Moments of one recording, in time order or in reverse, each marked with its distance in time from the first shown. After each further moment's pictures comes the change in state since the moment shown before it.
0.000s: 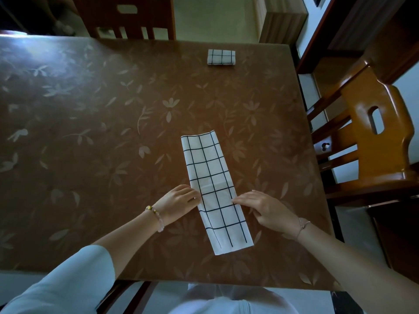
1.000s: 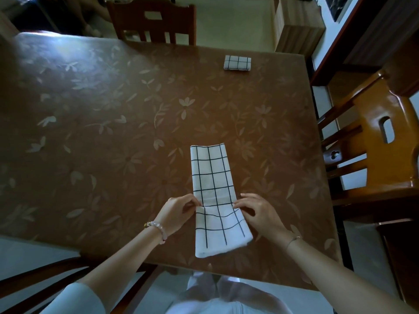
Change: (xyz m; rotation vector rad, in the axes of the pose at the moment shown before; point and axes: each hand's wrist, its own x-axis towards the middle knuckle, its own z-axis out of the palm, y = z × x) left_hand -0.032 0.060 -0.019 -0.649 0.026 -0.846; right_hand -0.004 -0.040 0.024 0.178 0.271 0.131
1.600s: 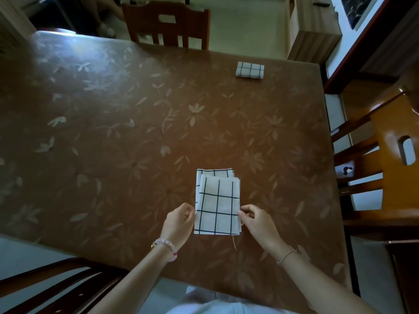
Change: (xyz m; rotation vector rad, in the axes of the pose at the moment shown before) left_hand 0.003 0.016 0.009 -0.072 0.236 -0.420; right_hand 0.031 -0.025 0.006 0.235 -0.088 0.581
